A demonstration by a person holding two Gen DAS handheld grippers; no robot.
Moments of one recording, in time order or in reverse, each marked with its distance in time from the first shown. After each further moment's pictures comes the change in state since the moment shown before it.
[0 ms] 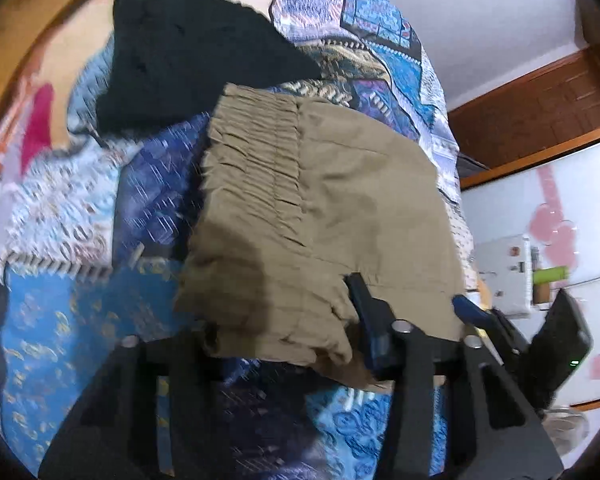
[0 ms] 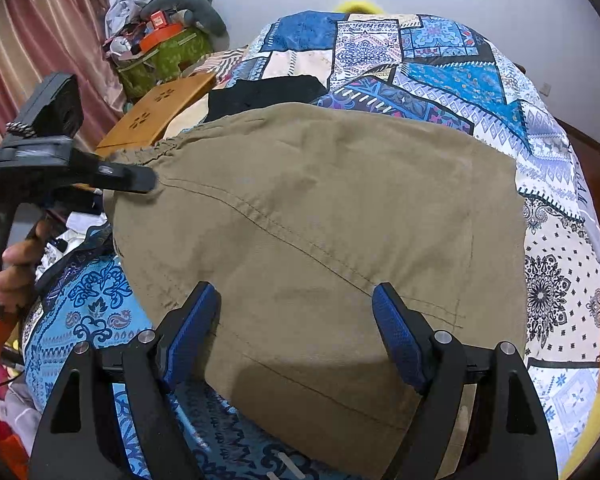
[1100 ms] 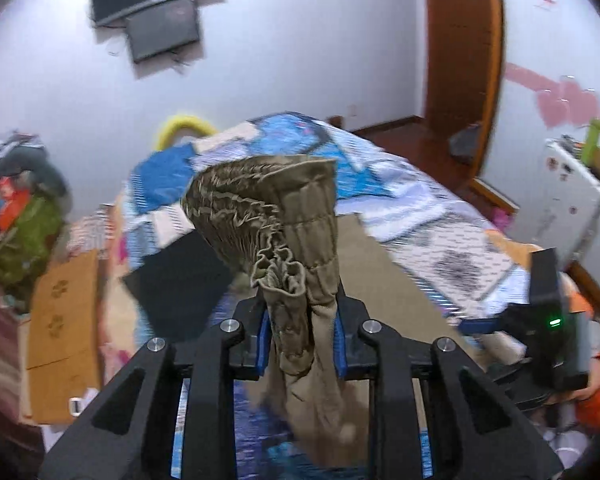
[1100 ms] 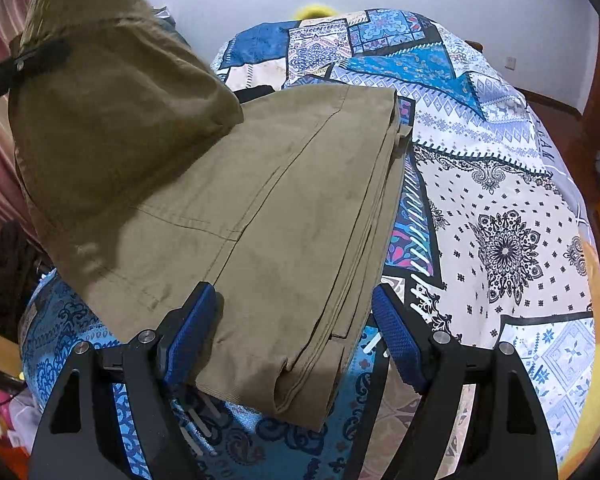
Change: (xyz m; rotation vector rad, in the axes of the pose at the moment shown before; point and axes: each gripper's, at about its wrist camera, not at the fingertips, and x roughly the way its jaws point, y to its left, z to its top) left arm -0.067 -0.192 -0.030 0.701 -0.402 0.303; right arm -0.024 -0.036 -0.024 0.127 -0.047 -0.034
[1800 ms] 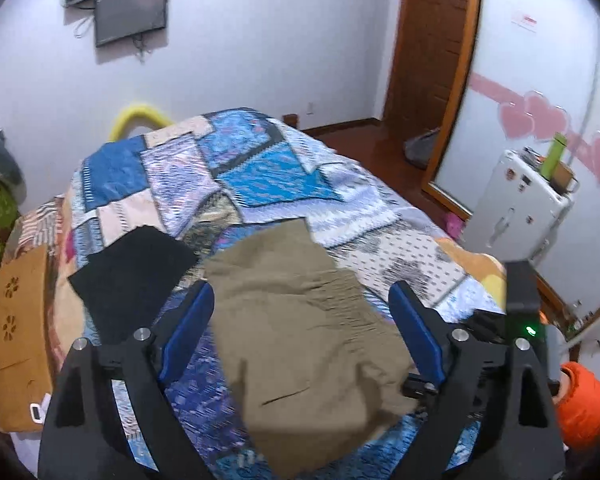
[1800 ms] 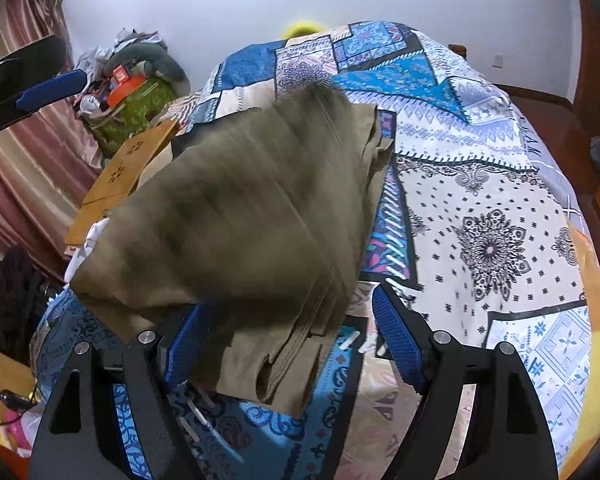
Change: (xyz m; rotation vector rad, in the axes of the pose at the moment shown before) left arm 0.010 -0.007 0.016 -0.041 0.006 -0.141; right arm -0.017 -0.013 0.001 0.051 -0.052 -0.025
